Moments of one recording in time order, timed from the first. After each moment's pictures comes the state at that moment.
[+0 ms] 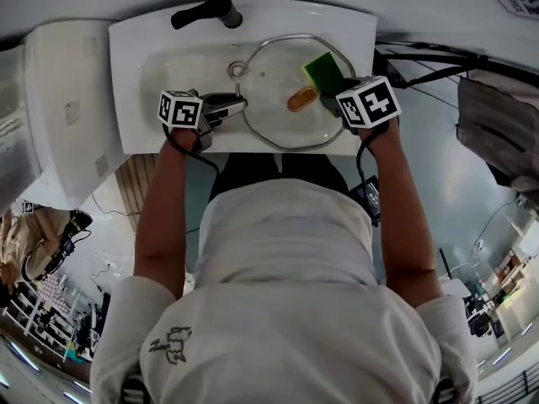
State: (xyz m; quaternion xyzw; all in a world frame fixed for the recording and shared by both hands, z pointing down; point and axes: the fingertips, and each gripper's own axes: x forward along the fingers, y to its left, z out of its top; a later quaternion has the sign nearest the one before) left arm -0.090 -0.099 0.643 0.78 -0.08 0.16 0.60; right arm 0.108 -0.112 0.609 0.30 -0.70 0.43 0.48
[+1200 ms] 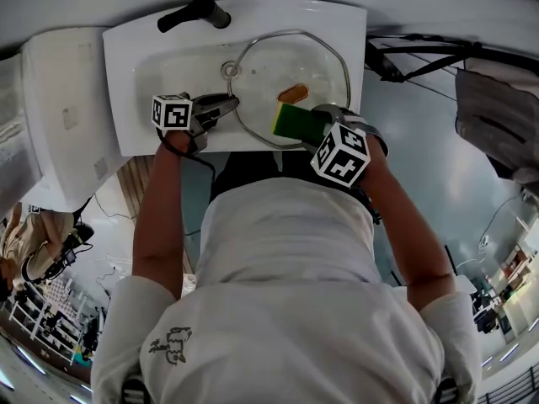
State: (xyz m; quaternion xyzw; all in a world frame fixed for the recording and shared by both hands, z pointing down) left arm -0.090 -0.099 0.643 0.78 -0.10 0.14 0.60; right arm 0.048 -0.012 0.585 0.09 -0.81 0.21 0.54
